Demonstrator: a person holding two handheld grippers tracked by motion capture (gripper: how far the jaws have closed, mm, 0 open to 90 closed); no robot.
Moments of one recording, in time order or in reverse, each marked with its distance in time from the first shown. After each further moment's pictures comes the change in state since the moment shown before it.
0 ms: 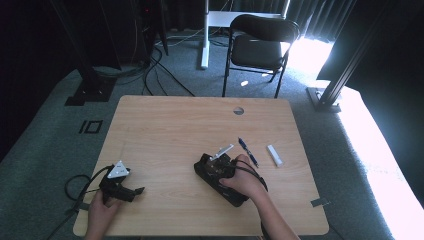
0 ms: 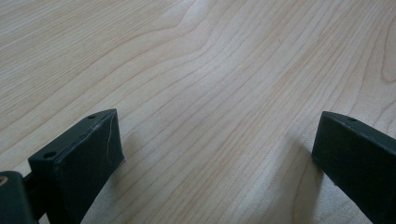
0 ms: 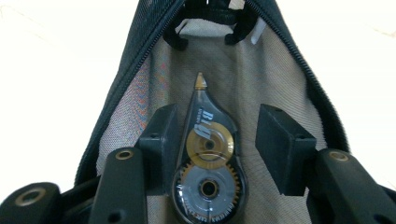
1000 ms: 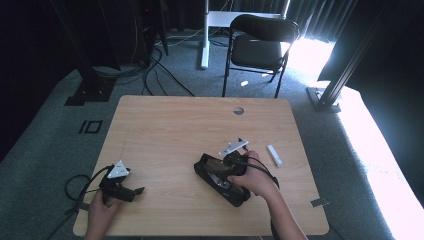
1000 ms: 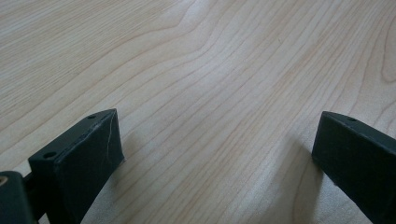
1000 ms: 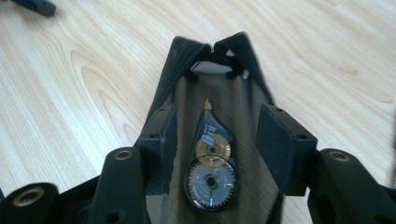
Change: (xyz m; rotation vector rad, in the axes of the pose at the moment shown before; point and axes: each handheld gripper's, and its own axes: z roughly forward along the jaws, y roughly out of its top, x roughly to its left) left arm 0.000 0.000 0.000 -0.001 0.000 0.000; right arm -0.008 -0.003 -0.048 -0.151 0.059 0.001
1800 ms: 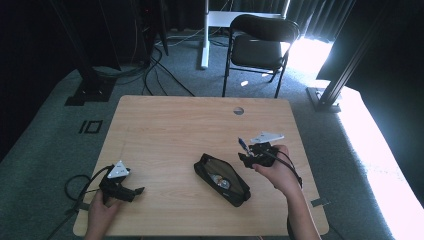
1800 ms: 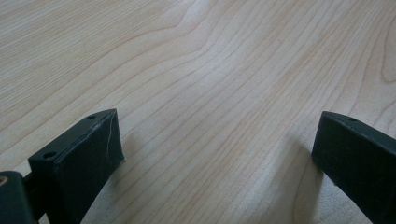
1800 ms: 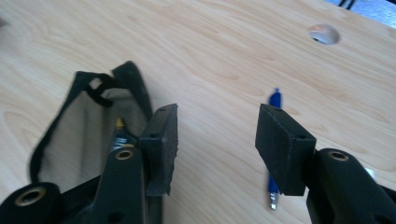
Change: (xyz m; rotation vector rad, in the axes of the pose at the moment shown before) left arm 0.000 0.000 0.000 0.002 0.000 0.002; right arm -0.055 -0.026 -0.047 -0.158 -0.192 0.149
